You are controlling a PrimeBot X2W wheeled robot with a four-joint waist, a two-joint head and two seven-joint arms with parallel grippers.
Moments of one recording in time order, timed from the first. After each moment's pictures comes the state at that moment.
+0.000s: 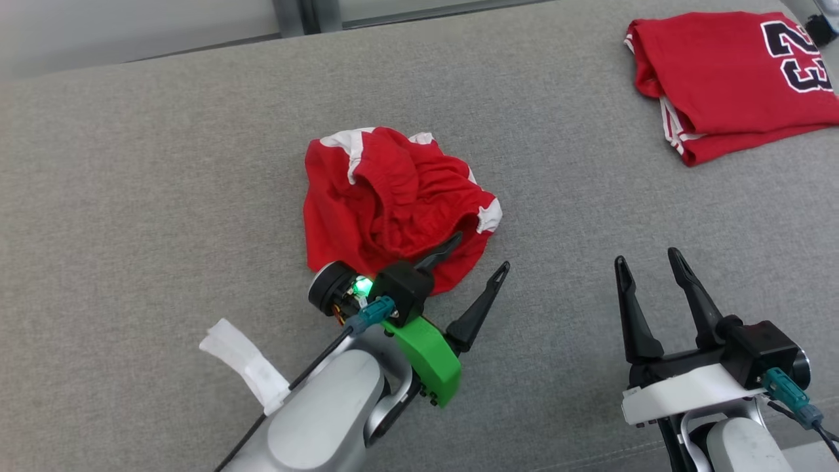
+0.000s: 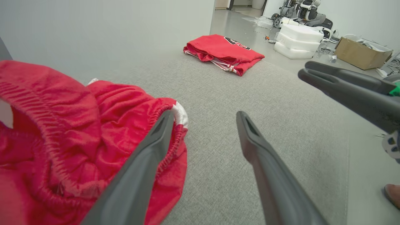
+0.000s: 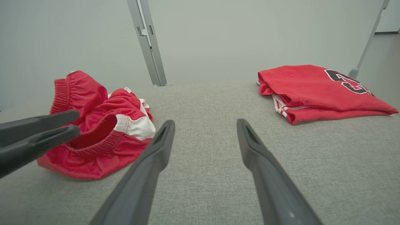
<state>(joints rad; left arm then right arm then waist) -0.53 0.05 -0.79 0.48 -0.42 -0.13 -0.19 -0.03 -0.08 0.07 0.04 0.16 0.13 -0.26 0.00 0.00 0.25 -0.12</state>
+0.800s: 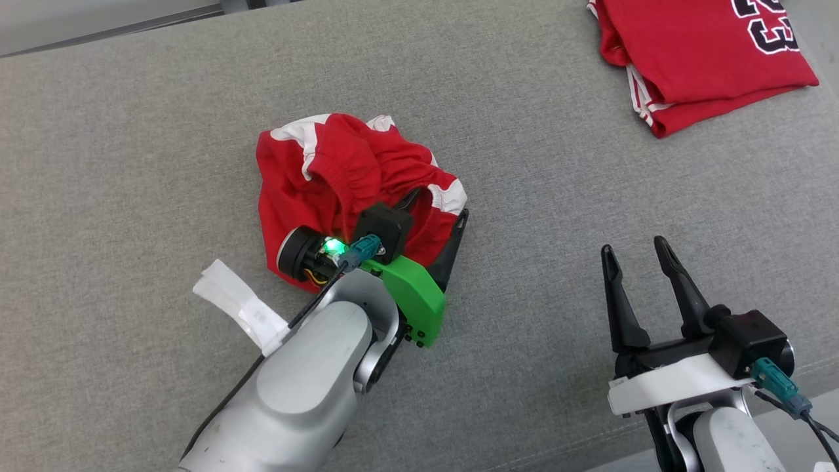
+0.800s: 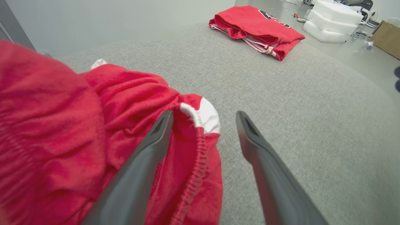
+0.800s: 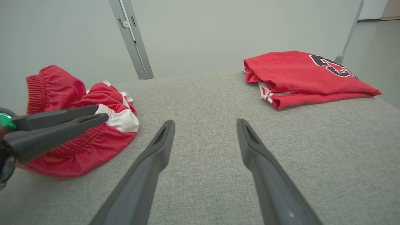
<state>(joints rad) -0.69 0.05 -0.82 0.61 -0.52 0.03 -0.12 -0.06 -0.05 0.09 0.04 0.17 0.13 -0.26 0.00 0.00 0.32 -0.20</state>
